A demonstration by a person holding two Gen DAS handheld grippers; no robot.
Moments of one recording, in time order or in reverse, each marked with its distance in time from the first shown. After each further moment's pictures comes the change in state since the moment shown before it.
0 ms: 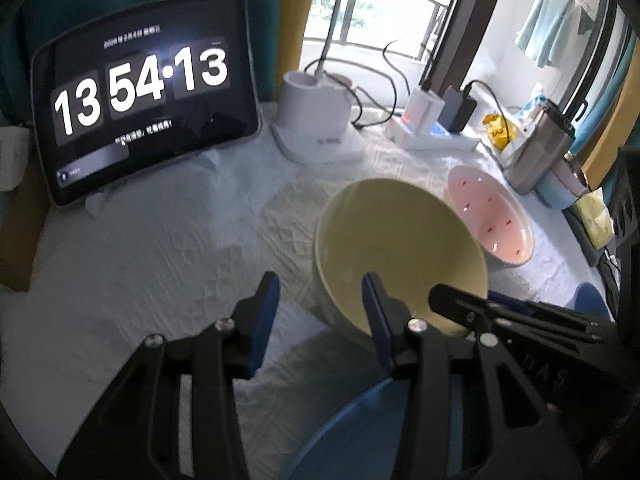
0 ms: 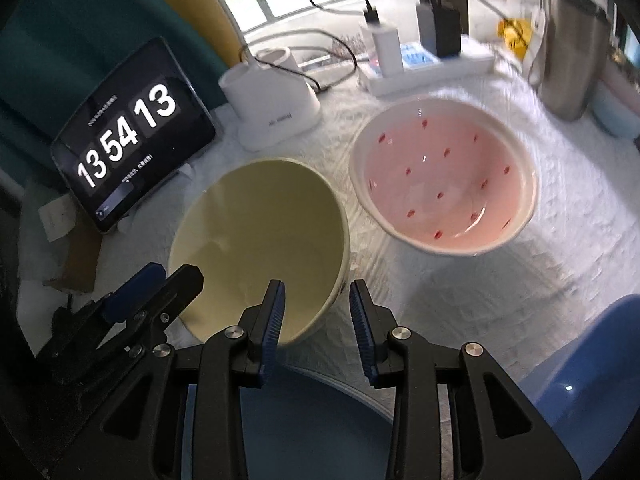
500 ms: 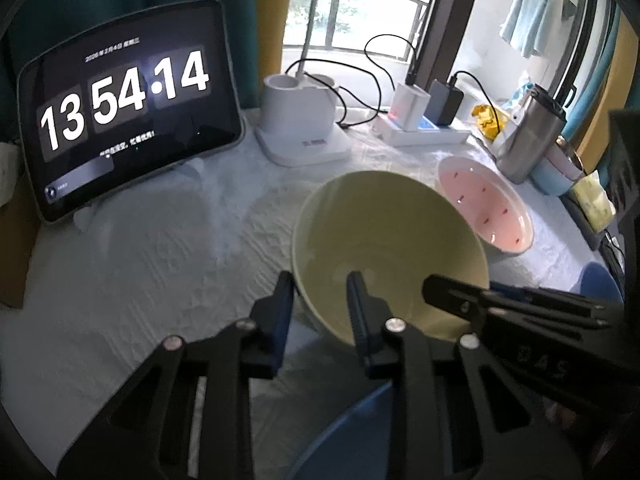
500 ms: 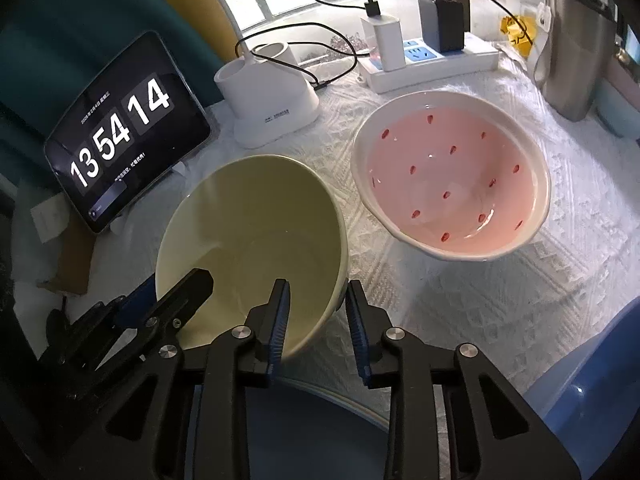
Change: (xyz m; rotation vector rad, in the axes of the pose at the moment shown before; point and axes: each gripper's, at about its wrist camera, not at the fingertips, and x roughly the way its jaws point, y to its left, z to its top) left arm 0.003 -0.006 -0.005 0.056 -0.038 -0.013; right arm 0.003 0.004 0.002 -0.019 -0.020 -0.013
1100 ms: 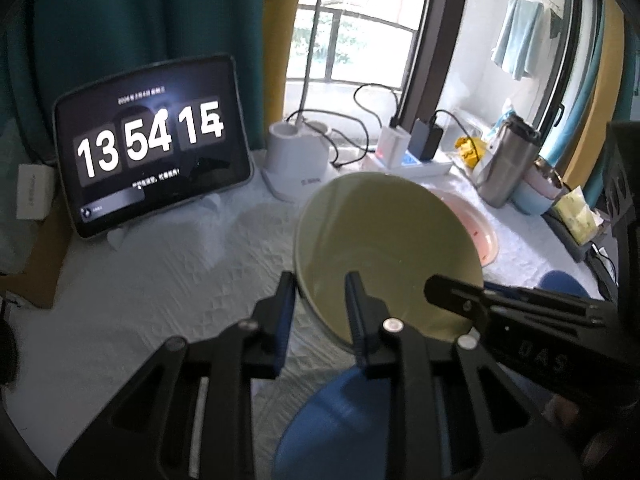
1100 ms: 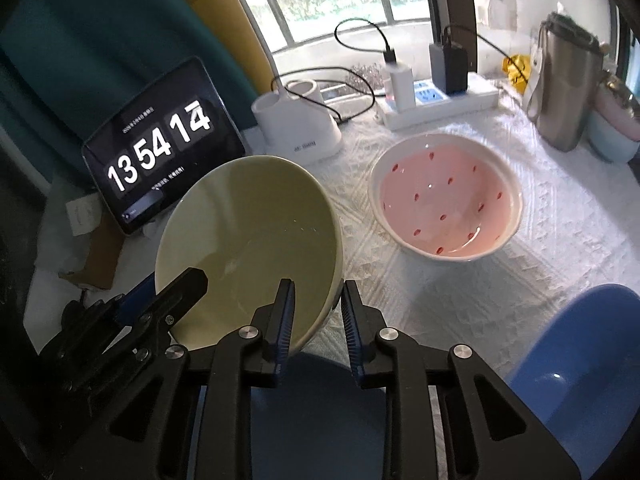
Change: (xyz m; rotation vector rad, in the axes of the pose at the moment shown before) left arm -0.058 -0.012 -0.005 0.017 -0.128 0.008; right arm -0.051 0.010 -0.011 -0.054 -0.112 0.045
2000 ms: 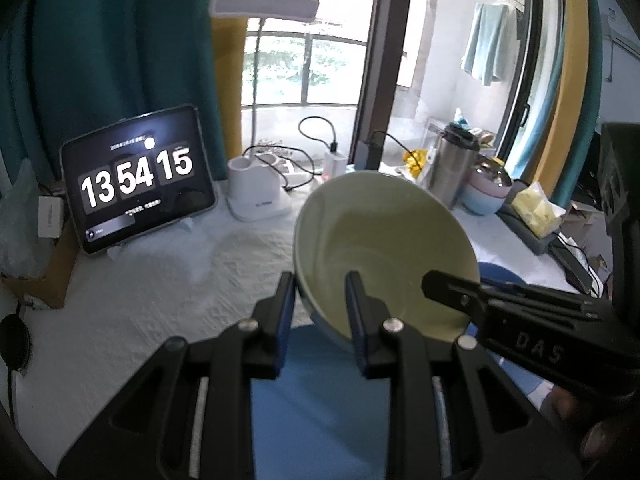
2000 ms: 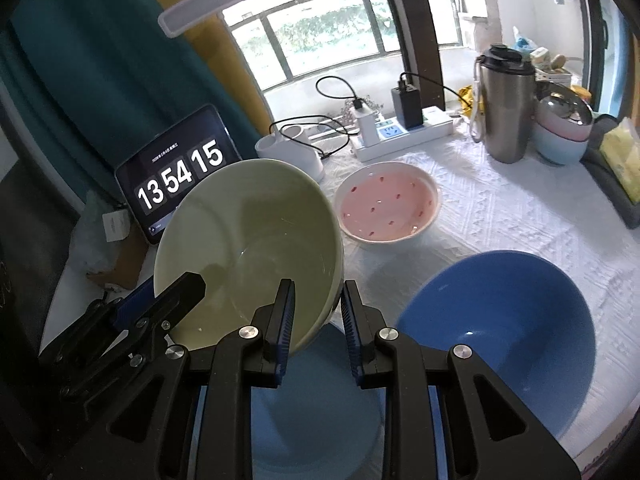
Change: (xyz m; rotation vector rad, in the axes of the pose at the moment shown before) left arm -0.071 -0.066 -0.014 0.068 -0.078 -0.039; right arm -0.091 -0.023 -0.032 0.024 -0.118 0.006
